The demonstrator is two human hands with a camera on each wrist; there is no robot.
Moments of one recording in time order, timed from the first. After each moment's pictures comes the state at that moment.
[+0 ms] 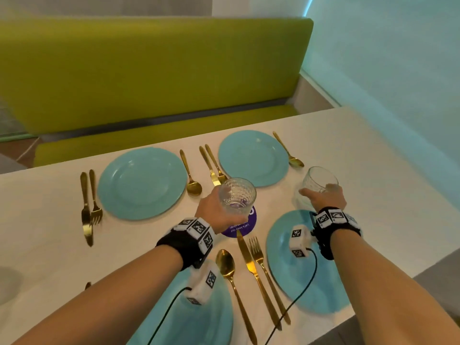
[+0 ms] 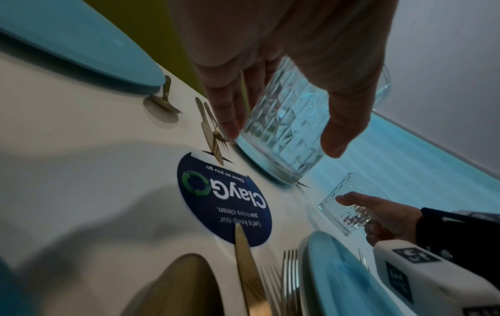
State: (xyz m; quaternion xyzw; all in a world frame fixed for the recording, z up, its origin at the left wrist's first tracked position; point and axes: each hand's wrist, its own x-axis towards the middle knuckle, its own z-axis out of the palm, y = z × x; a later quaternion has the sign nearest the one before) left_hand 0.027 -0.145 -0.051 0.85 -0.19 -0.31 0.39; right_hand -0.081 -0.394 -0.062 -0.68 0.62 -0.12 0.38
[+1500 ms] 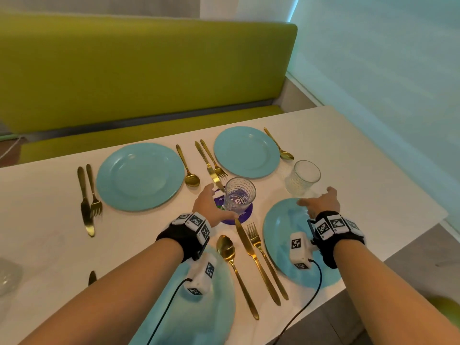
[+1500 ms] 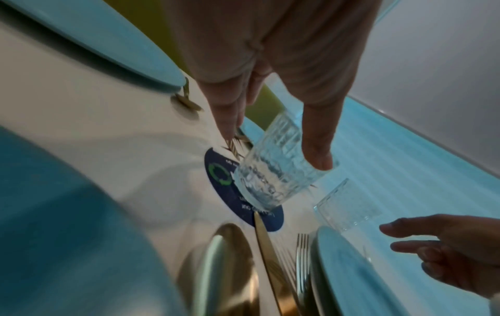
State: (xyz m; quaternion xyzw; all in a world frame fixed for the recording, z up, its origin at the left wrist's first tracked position) left_hand 0.018 -0.124 -0.059 0.83 -0.15 -0.34 0.41; right_hand -0.119 -0.357 -0.058 -0.67 0.63 -0.10 0.38
